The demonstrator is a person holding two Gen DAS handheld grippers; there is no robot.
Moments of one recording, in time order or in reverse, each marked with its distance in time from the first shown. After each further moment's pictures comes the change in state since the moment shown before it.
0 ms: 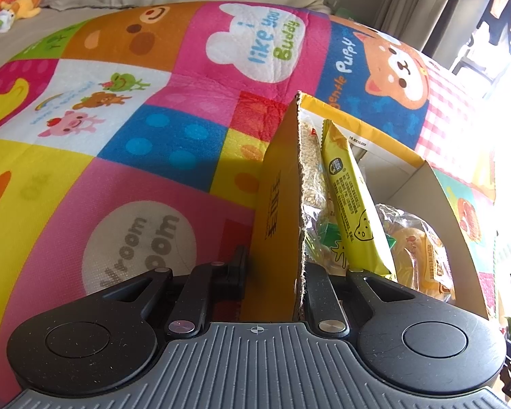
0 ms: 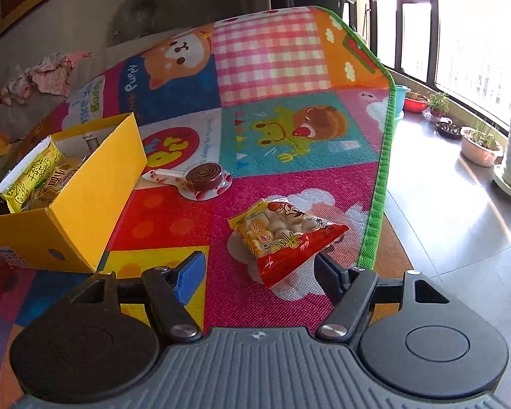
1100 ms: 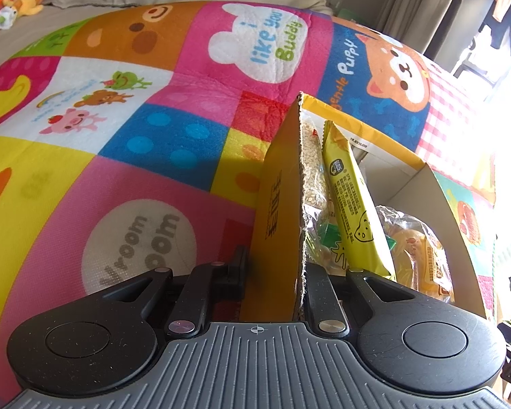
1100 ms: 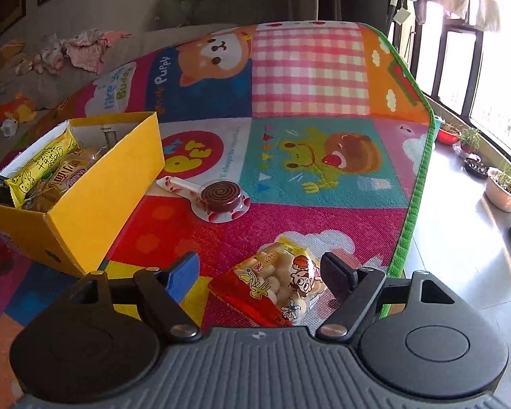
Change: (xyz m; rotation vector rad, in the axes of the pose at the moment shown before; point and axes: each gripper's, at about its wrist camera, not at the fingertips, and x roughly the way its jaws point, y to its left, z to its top) left arm 0.000 0.001 0.000 -0.010 -0.001 0.001; right arm 0.021 -0.001 0.025 -0.136 0.002 0.075
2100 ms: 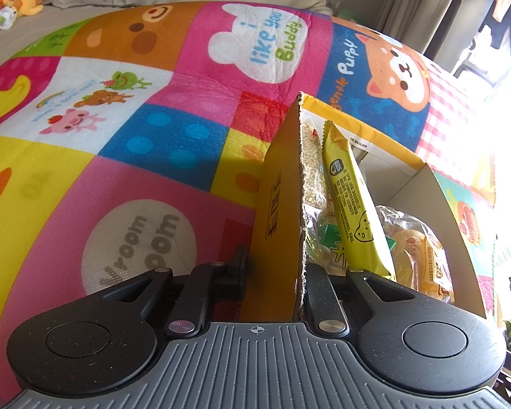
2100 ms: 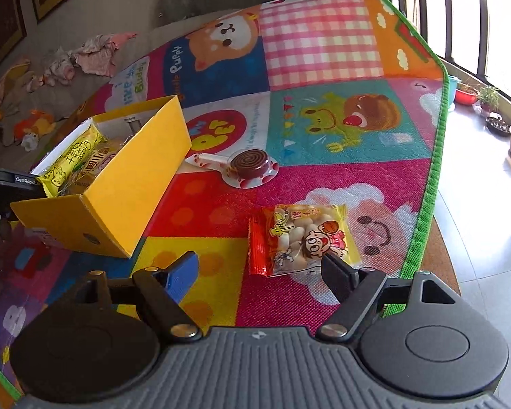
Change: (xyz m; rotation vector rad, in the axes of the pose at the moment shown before) left arm 0.000 0.000 0.000 0.000 -0.001 -0.001; right arm -0.012 0.005 -0.020 0.087 0.055 0.120
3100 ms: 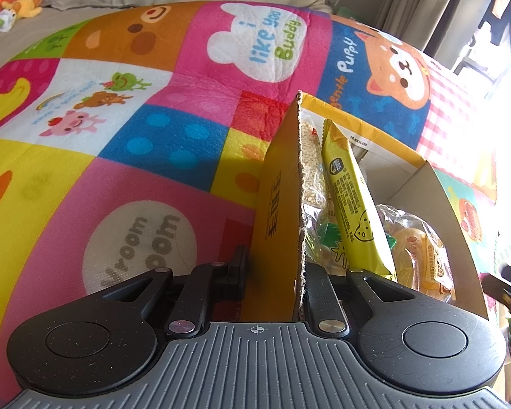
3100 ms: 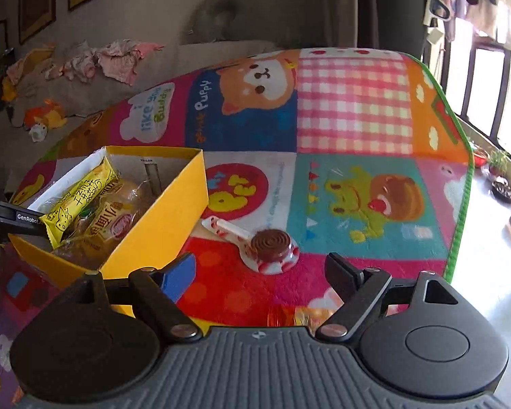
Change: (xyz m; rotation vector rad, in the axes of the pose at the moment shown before) left arm 0.000 -0.001 0.001 0.008 0.004 0.004; right arm 0.020 0.031 0.065 -0.177 -0.095 -0.013
